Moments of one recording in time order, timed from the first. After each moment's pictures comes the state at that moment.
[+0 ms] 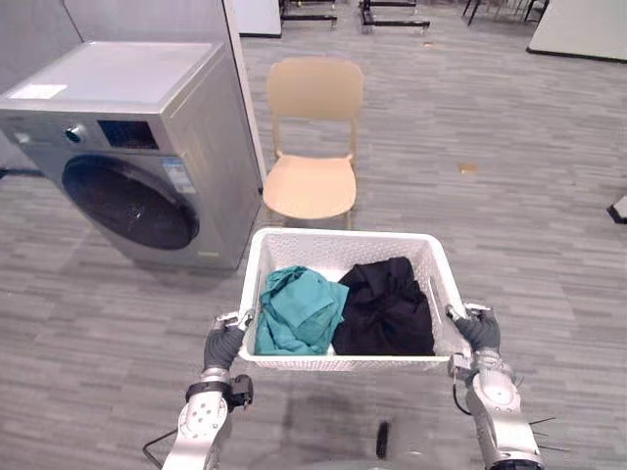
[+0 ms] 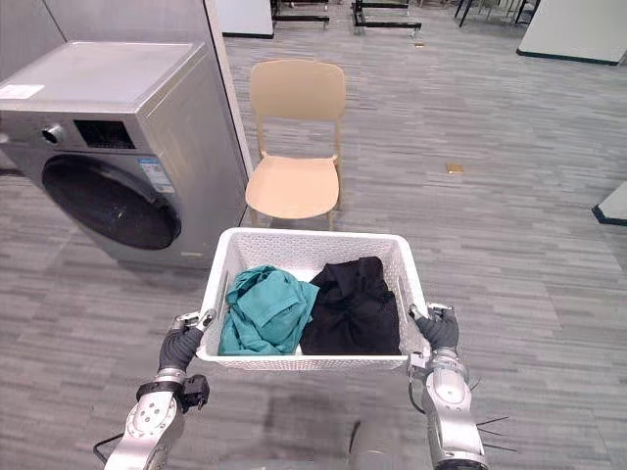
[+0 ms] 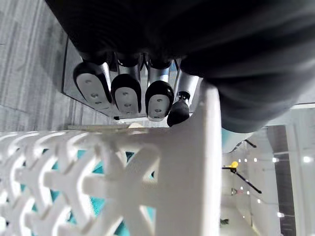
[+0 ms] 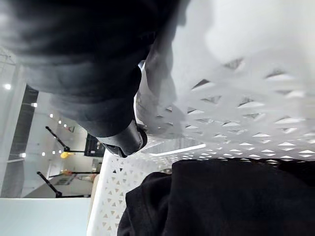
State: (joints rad) left arm 0.32 0.17 -0.13 -0.09 -0.14 -0.02 0.17; right arm 0.16 -0.13 -0.11 0.12 0.08 -0.03 -0.19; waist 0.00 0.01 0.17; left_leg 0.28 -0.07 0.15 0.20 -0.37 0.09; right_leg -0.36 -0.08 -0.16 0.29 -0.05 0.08
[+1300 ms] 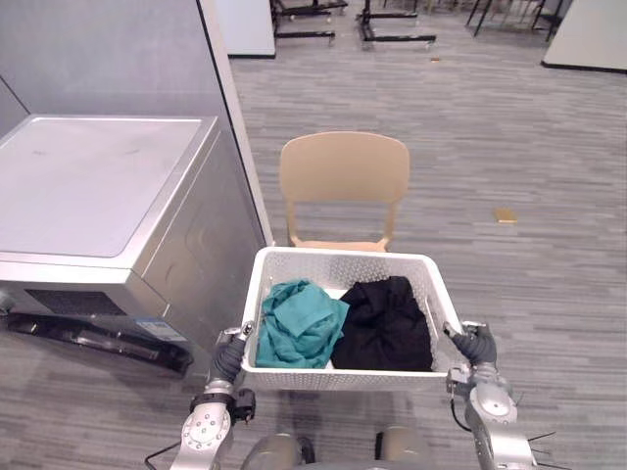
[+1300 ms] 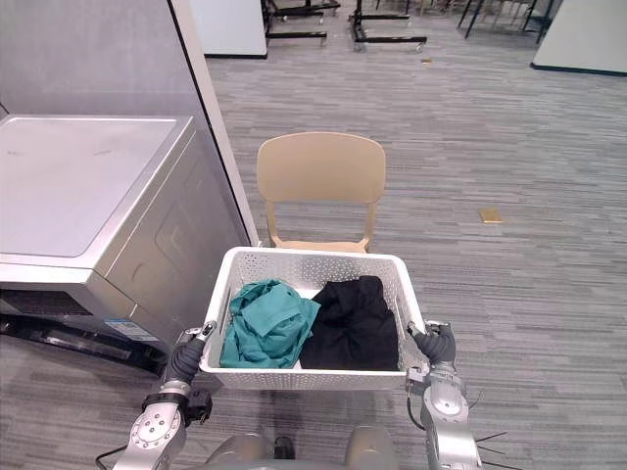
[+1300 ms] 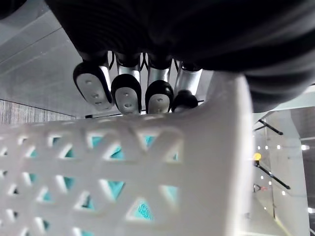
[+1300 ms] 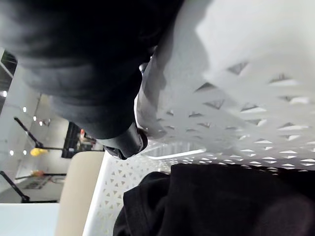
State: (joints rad) left arm 0.33 0.12 -0.14 -0.01 -0.07 -0.03 0.16; right arm 0.17 -0.13 -0.11 0.18 -0.01 -0.02 -0.21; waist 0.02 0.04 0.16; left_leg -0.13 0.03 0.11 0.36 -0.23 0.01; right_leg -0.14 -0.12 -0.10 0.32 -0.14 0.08
